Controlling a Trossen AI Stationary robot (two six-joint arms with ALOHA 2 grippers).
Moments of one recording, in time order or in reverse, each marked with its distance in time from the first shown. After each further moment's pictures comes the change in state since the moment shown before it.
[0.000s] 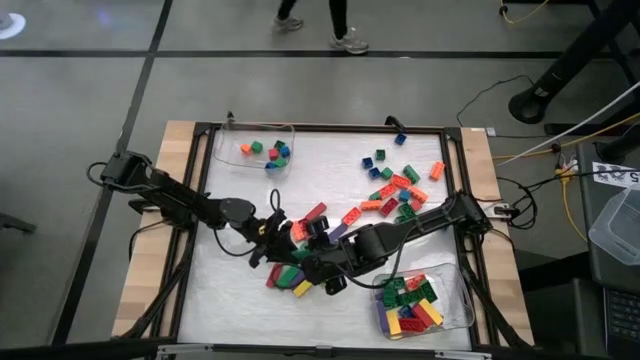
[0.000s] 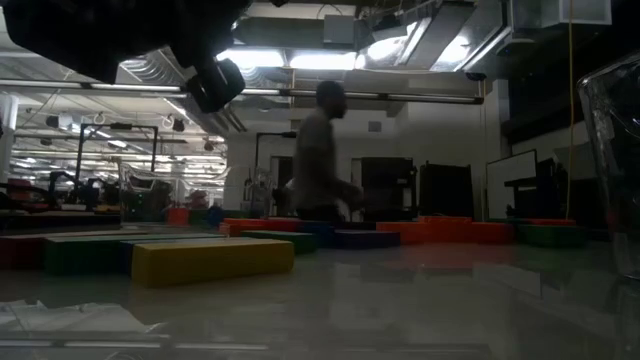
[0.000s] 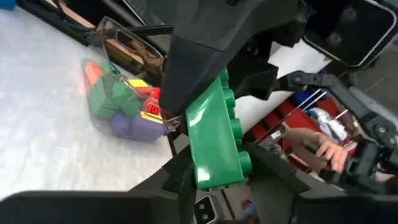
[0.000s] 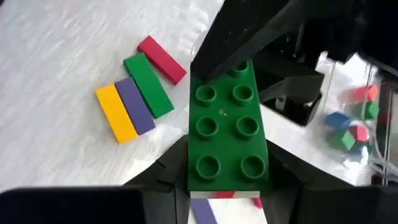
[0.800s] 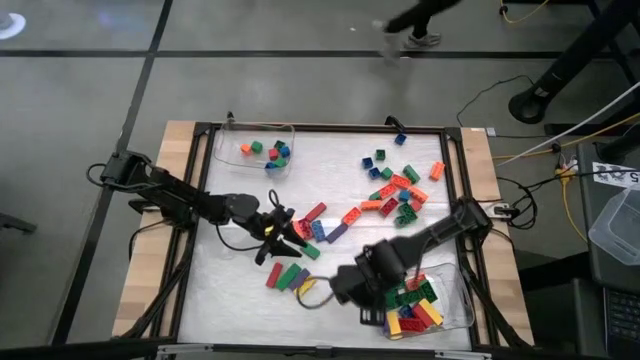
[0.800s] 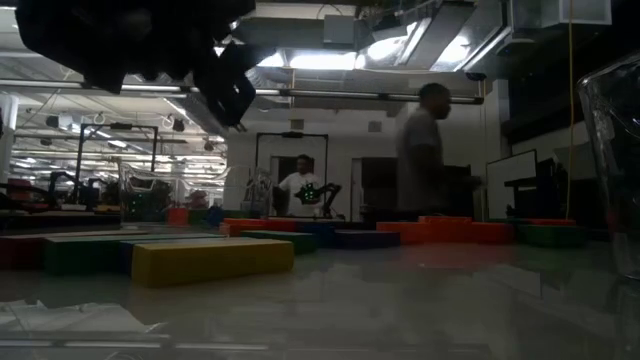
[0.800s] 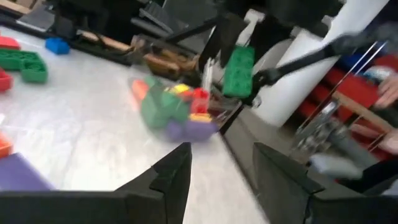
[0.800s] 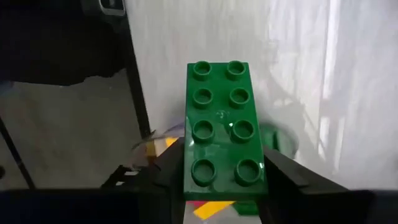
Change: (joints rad) left arm 0.062 0.000 0.000 -0.114 -0.010 0.310; right arm 0.106 -0.006 0.078 -0.501 -0.541 0.746
